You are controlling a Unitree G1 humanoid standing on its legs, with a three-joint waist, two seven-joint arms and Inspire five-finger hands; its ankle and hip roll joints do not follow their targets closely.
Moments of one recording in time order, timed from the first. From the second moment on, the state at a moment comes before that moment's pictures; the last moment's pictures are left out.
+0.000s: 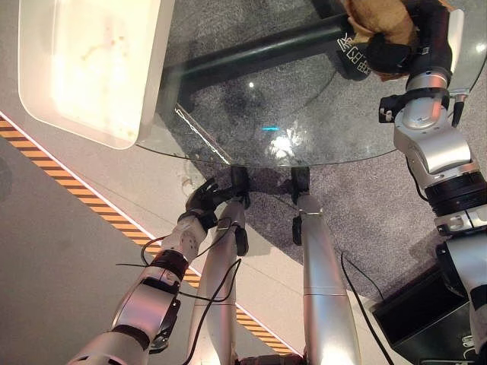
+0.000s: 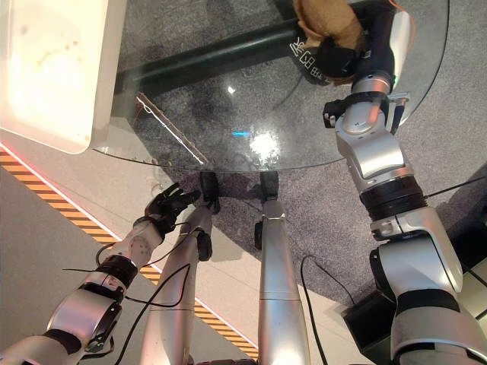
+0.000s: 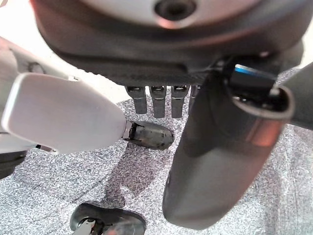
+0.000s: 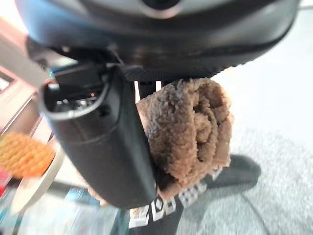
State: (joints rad) left arm -0.70 0.23 -0.23 0.94 -0.85 0.07 0.19; right arm -1.11 -0.71 0.44 0.42 0.34 0.27 -0.51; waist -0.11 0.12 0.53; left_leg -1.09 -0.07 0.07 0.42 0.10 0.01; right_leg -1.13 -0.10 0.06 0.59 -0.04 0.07
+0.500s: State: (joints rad) left arm -0.66 0.21 -0.29 0.91 -0.84 0.02 0.18; right arm -1.09 -0.60 0.66 0.29 0.32 0.24 -0.37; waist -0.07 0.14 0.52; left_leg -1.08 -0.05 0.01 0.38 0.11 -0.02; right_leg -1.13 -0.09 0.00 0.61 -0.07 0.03
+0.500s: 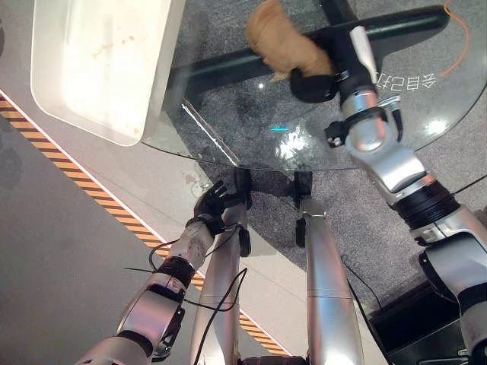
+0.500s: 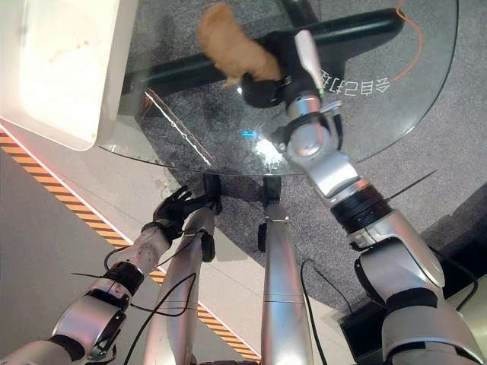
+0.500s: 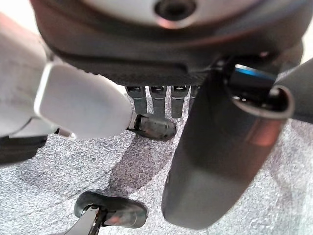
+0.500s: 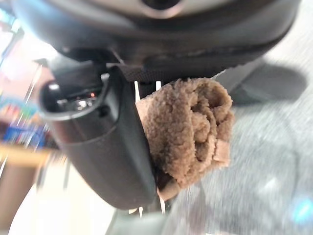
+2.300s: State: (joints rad) left arm -0.42 0.24 -0.30 0.57 -0.81 -0.06 0.24; right arm -0.51 -0.55 0.37 0.17 0.59 -0.08 -0.13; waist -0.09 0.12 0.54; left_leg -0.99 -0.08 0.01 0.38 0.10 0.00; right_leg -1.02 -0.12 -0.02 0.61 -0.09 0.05
